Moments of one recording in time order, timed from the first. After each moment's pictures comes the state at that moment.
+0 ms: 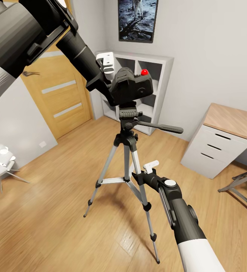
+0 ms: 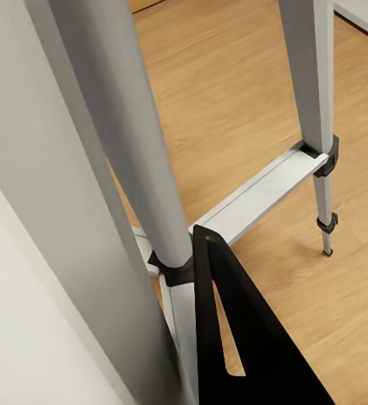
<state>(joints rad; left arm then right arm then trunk) -2.07 0.17 -1.04 -0.92 0.02 0.77 -1.55 -0.58 0.17 0.03 -1.28 0.28 0.50 0.44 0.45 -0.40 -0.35</state>
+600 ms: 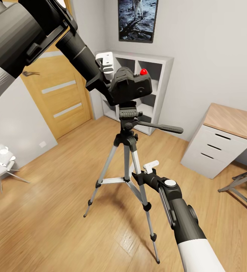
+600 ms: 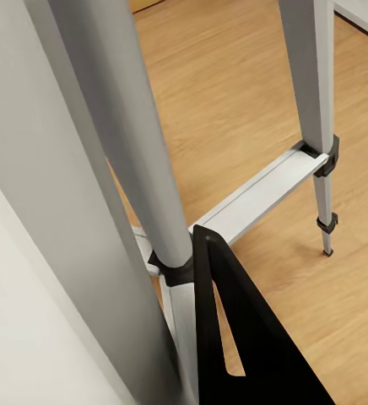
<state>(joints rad) -2.07 0.18 -1.04 -0.91 0.01 0.77 -1.54 -0.58 0.17 0.03 -1.28 0.28 0.50 0.44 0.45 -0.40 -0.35</state>
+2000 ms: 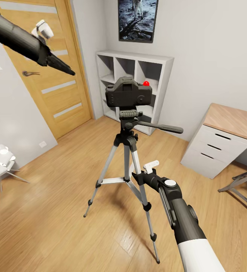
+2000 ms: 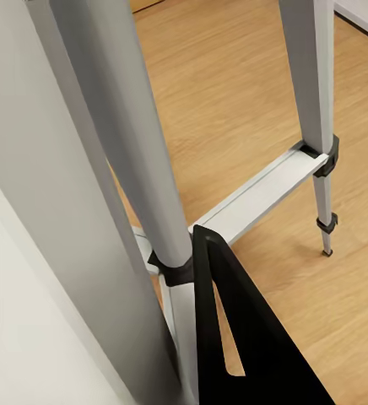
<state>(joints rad) -2.07 0.39 -0.76 -0.64 0.09 0.80 -1.54 -0.58 0.17 0.03 -1.28 0.28 0.50 0.44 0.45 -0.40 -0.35</state>
